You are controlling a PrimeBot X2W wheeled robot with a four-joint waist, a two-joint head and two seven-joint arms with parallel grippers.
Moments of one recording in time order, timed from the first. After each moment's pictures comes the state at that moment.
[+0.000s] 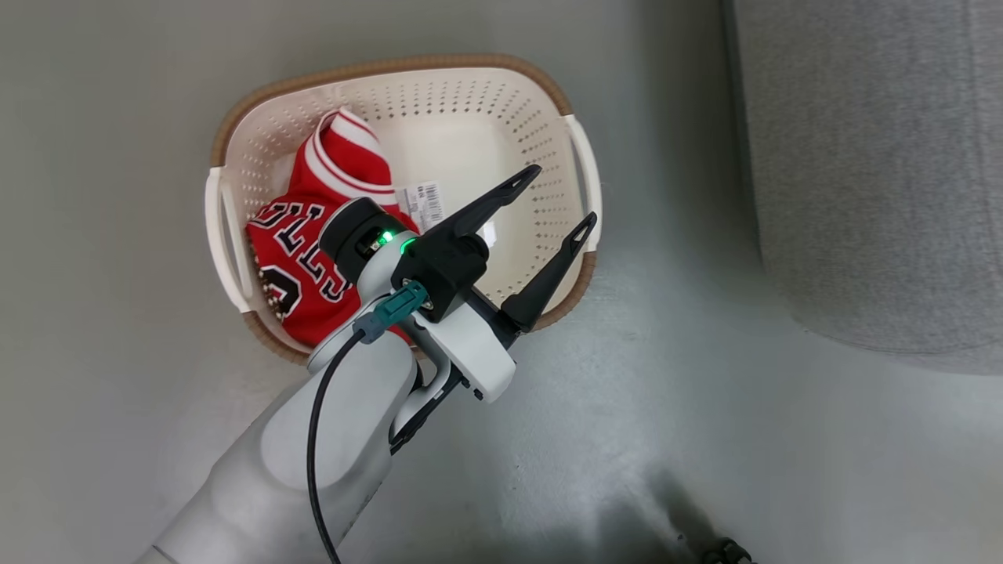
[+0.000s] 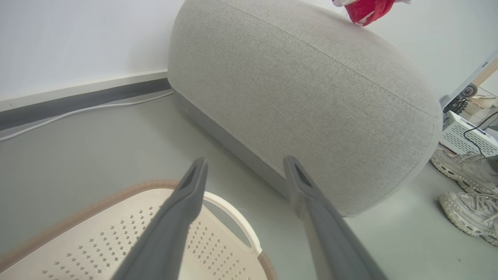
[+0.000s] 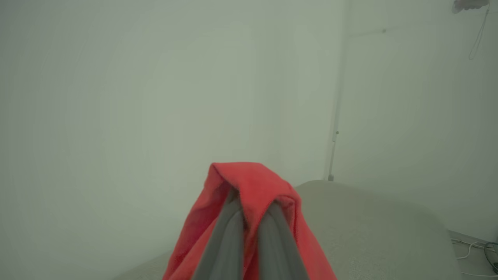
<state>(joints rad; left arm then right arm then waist) -0.72 0.12 -0.75 0.41 -0.36 -0.13 -0.26 -1.36 -0.30 -0.92 0.62 -0.30 0.13 -0.26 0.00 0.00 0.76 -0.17</state>
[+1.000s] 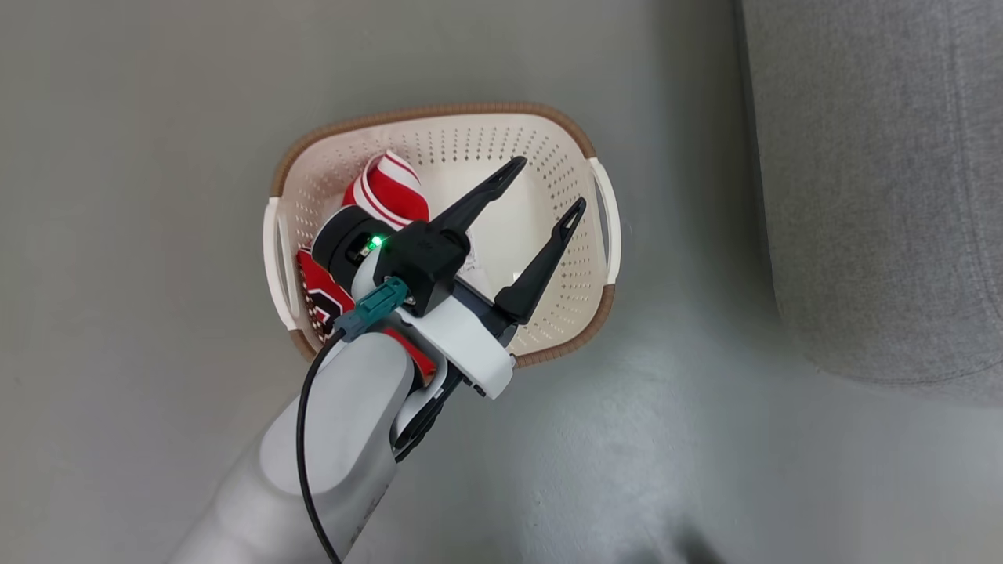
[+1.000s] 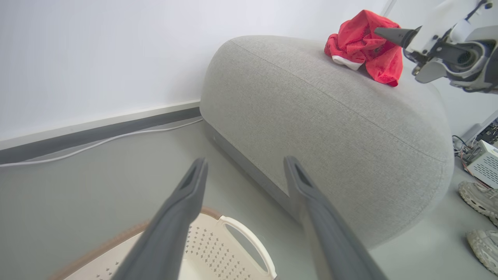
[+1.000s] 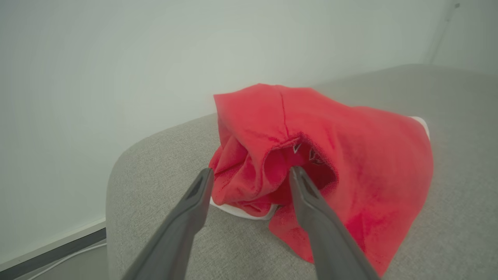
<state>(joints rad) -0.69 0.08 -0.66 0.41 -0.37 -0.13 -0.26 -1.03 -0.19 -0.62 0.81 0.00 0.13 -0.26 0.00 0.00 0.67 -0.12</state>
